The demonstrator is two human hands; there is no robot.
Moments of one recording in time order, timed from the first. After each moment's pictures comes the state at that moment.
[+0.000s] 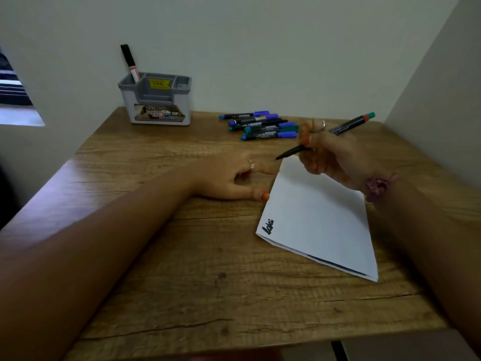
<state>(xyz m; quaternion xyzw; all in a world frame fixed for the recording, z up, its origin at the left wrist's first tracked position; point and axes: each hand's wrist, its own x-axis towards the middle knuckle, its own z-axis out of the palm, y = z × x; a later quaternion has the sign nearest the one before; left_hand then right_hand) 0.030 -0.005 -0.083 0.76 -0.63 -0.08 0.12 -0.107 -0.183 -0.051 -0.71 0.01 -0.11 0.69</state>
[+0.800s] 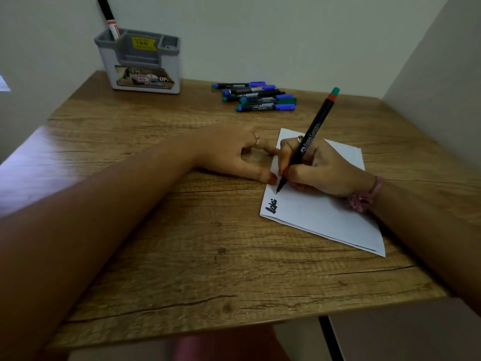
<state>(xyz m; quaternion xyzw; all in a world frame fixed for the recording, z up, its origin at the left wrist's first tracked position) 0.027 -0.015 -0.084 0.76 -0.64 -0.06 0.08 -0.120 -0.155 -0.096 -0.84 -0.07 -0.06 0.53</state>
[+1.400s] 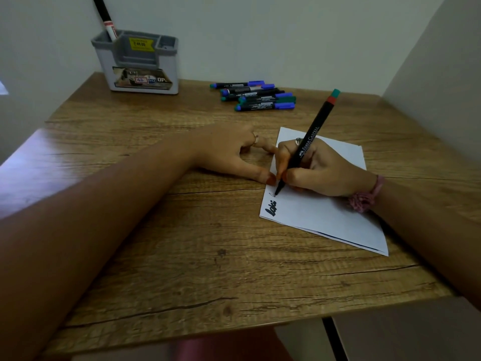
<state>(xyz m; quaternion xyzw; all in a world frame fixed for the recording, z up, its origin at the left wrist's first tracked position) 0.022 -0.011 -0.077 0.76 -0.63 -0.10 0.08 -0.119 -0.153 -0.098 -0.86 -0.09 -0.06 0.49</state>
